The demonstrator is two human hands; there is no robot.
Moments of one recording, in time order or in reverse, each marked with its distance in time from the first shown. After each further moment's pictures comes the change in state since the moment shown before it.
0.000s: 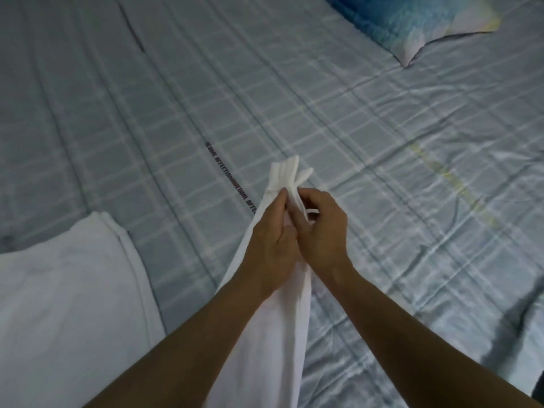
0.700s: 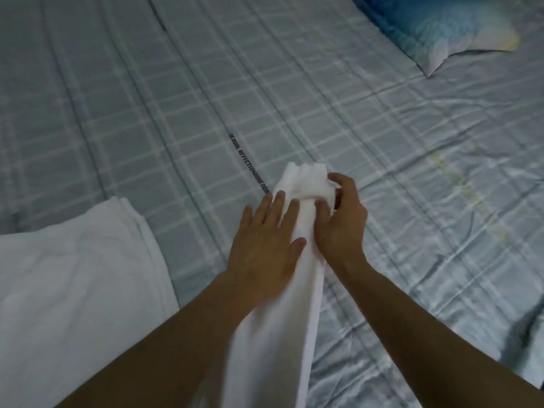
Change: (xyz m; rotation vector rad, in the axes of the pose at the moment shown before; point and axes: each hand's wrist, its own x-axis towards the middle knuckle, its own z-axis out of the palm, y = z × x) left_hand -0.004 -0.036 -0.050 1.031 -0.148 0.158; right_hand 0.009 -0.013 0.022 -0.101 0.079 0.109
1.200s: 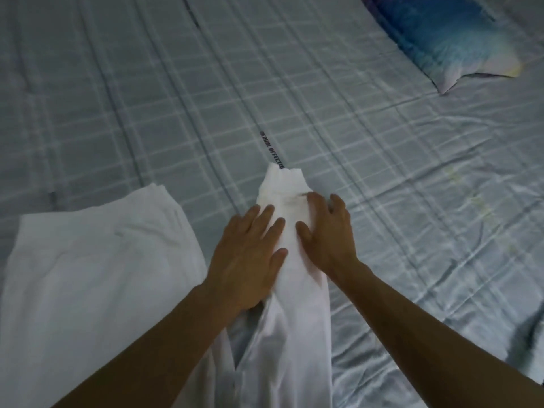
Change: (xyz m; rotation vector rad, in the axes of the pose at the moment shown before) left_hand -0.060 -0.068 -0.006 -0.049 0.063 -0.017; right_hand -0.032 -0.005 0.048 -0.642 -0.391 -0.083
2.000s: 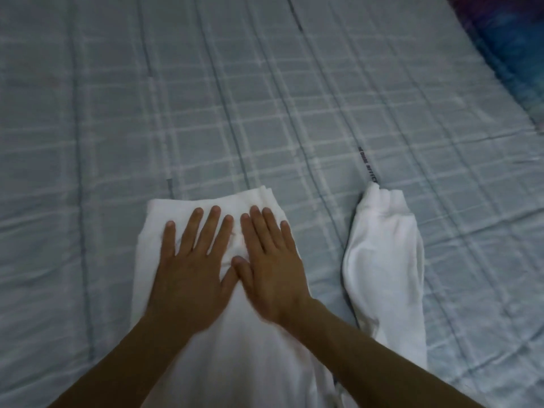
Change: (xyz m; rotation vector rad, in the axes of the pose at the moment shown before) left_hand -0.113 -0.192 0.006 0.186 0.126 -0.314; right_hand -0.052 -0.199 0.121 -0.069 -0.058 -0.642
